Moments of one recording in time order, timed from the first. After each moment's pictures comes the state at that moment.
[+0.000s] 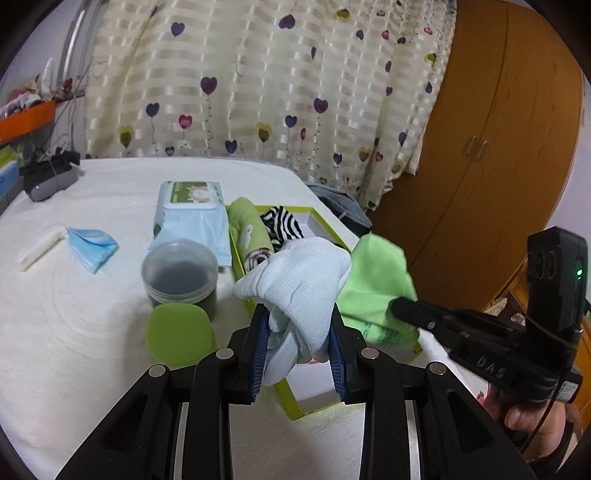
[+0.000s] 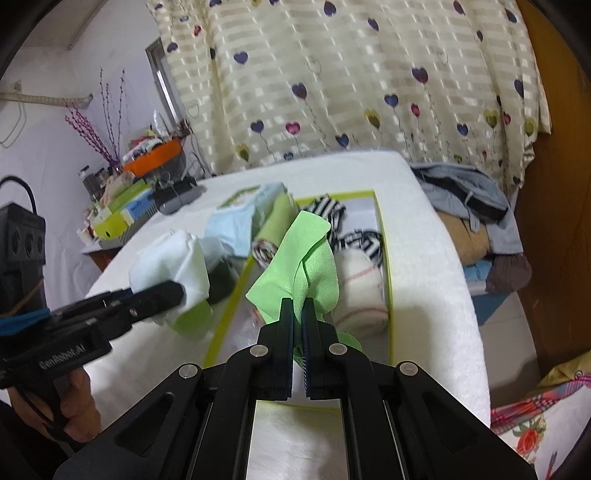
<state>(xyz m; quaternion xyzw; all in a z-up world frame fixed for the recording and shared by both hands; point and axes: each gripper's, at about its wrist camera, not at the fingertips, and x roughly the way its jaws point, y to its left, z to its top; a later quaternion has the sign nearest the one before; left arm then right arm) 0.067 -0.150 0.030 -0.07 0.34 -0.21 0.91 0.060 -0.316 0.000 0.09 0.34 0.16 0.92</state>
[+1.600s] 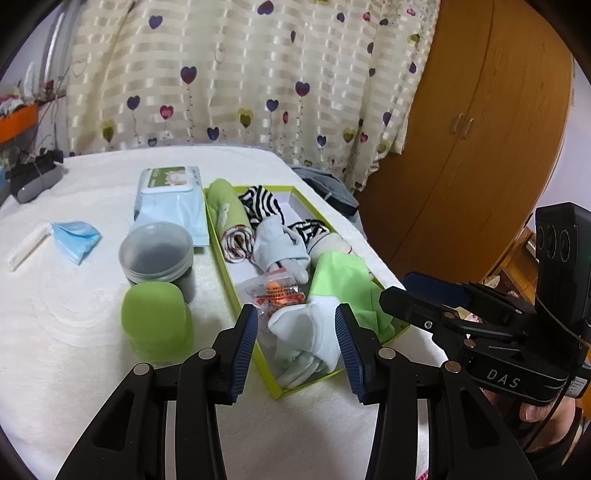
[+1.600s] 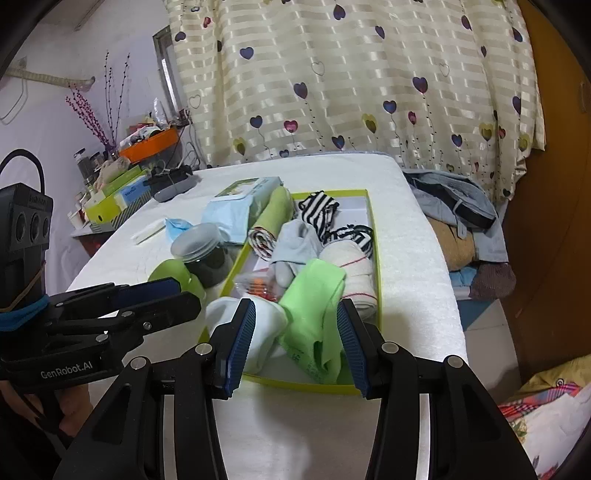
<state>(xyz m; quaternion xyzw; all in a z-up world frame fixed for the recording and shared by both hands) 0.054 -0.160 0.027 -0.04 0.36 -0.23 0.90 0.038 -0.308 0.009 0.05 0.34 0.14 0.93</state>
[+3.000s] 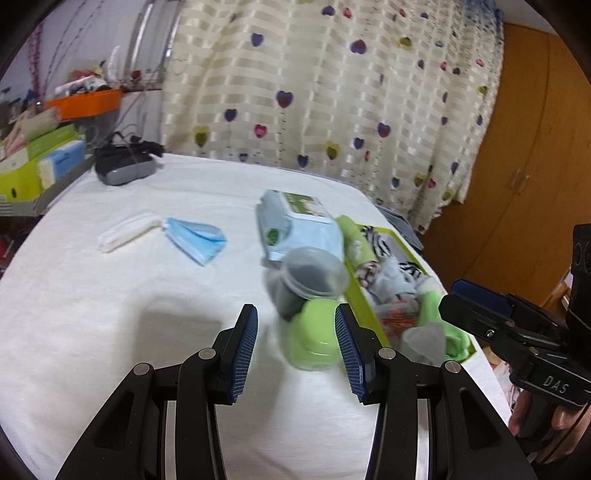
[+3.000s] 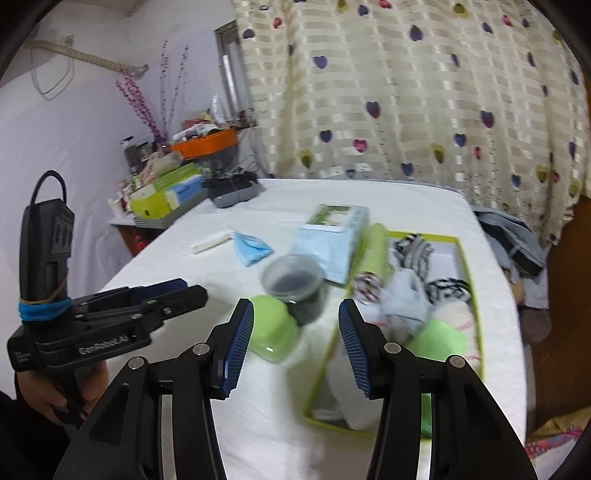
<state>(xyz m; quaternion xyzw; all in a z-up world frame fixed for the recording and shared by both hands) 0.059 -0.039 0.037 -0.10 0.33 -0.11 0.93 0.053 -0.218 0.039 0.02 0.30 0.23 0.92</state>
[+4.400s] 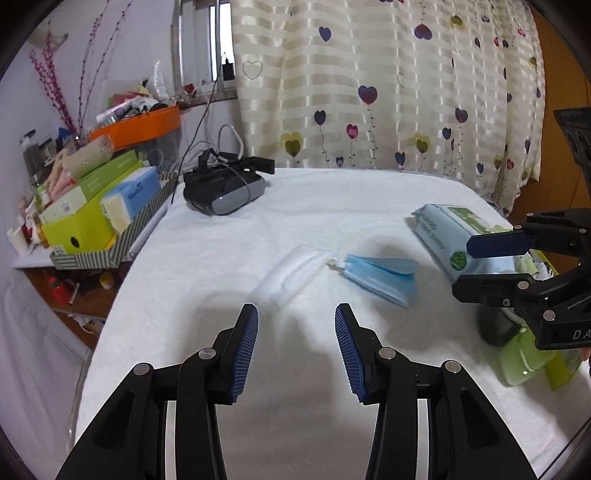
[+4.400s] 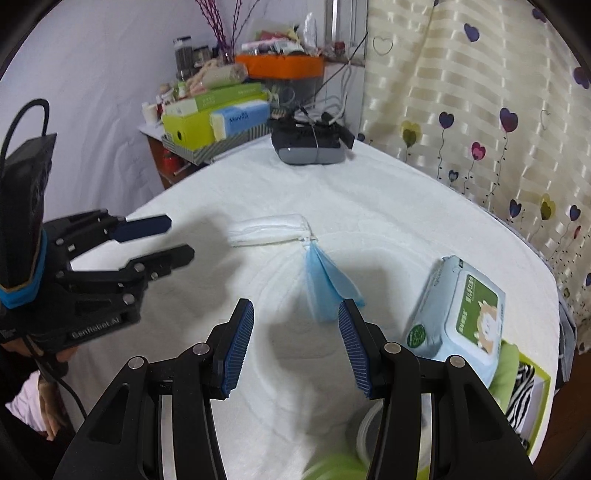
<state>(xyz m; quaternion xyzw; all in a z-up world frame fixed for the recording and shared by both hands) 0.144 0.110 0.023 0.02 0.34 -0.01 0.94 0.179 -0.035 0.025 -0.16 0.39 0.32 0.85</state>
